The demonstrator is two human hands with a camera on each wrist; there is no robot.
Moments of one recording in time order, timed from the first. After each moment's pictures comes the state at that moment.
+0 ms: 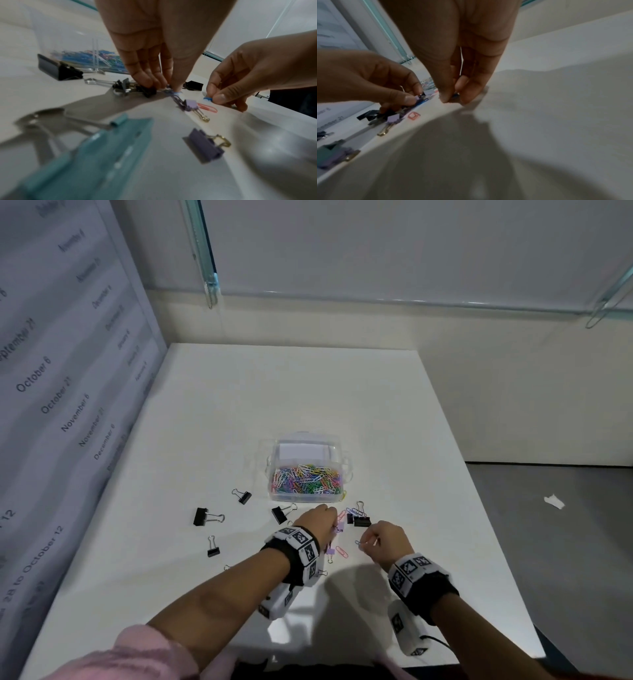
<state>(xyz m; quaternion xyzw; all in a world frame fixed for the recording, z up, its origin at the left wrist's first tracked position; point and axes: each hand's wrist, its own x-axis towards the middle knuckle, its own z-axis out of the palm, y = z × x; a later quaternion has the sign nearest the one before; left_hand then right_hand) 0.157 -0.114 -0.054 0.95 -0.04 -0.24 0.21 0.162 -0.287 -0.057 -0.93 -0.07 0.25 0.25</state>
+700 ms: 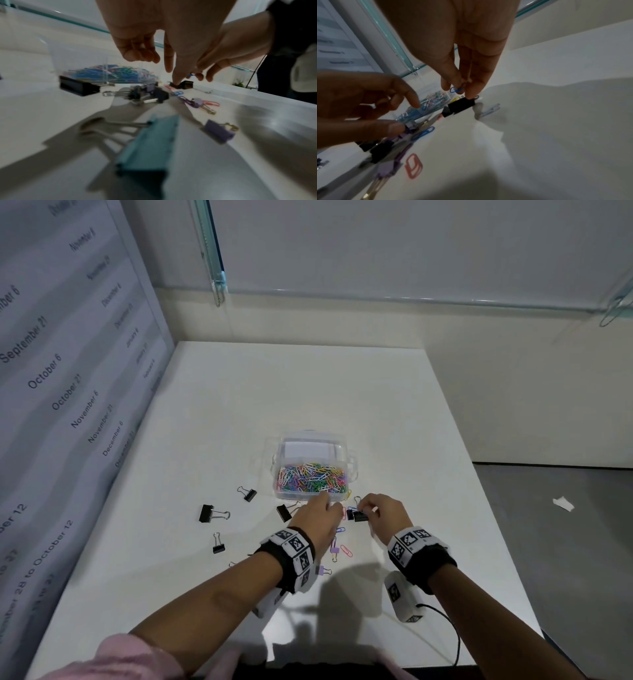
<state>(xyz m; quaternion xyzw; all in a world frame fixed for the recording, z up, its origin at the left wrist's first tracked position) 0.143 -0.105 -0.046 0.98 -0.10 -0.11 0.13 0.191 -0.268 -0.040 -0.93 -0.09 0.17 0.30</state>
